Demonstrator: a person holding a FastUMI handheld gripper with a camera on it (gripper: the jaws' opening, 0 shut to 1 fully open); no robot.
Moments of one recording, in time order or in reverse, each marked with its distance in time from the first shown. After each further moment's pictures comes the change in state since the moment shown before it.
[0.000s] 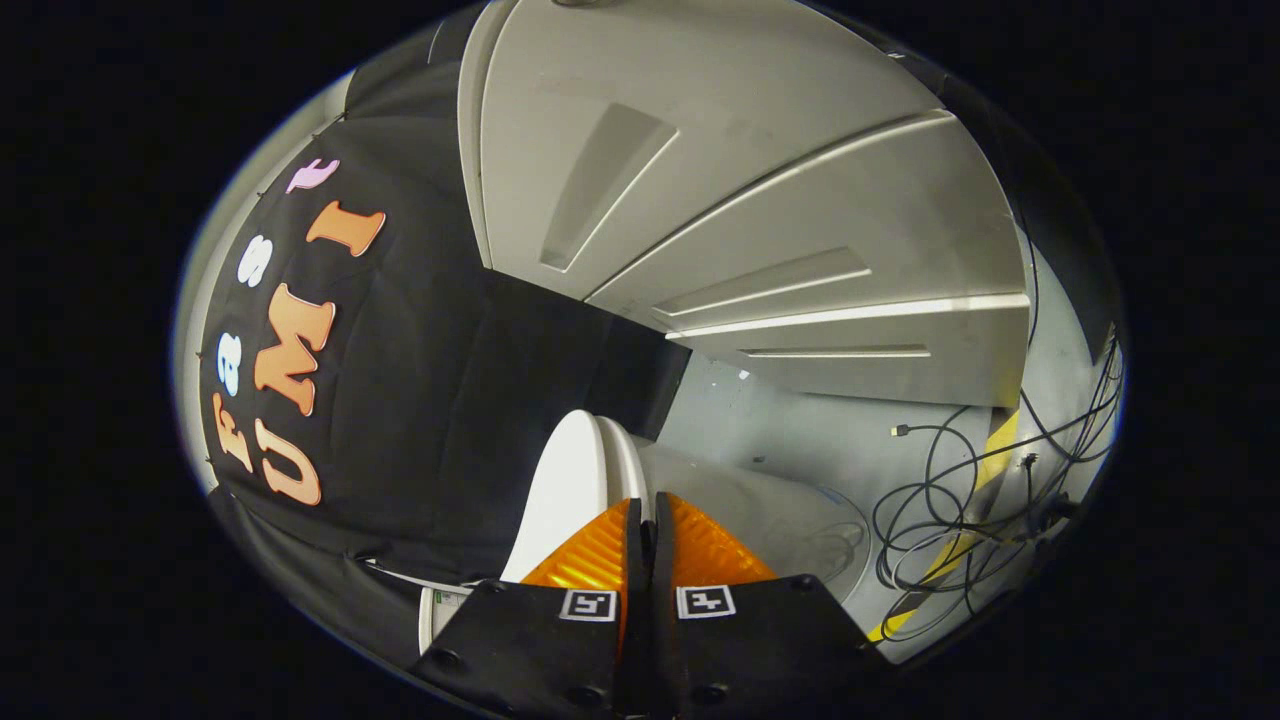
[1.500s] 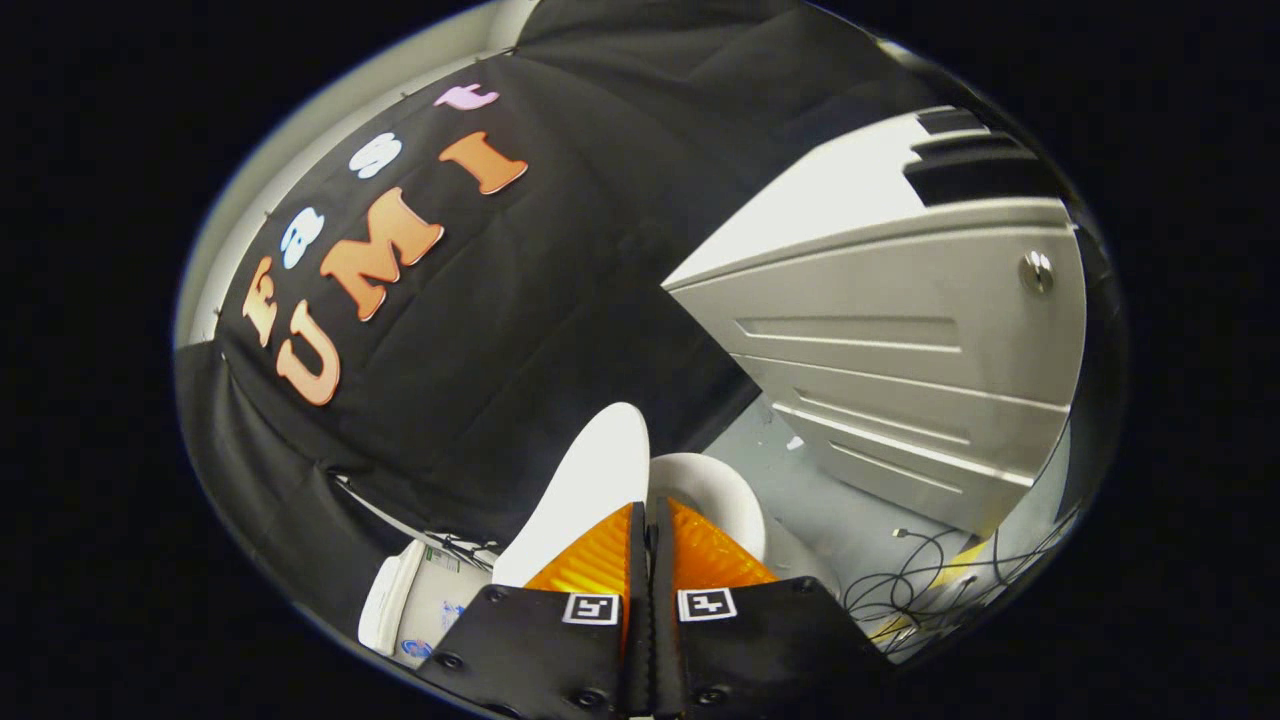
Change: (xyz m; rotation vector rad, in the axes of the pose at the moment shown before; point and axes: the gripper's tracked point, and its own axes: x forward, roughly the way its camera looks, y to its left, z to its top) arm -0.026 0.134 0.029 -0.459 -0.201 0.105
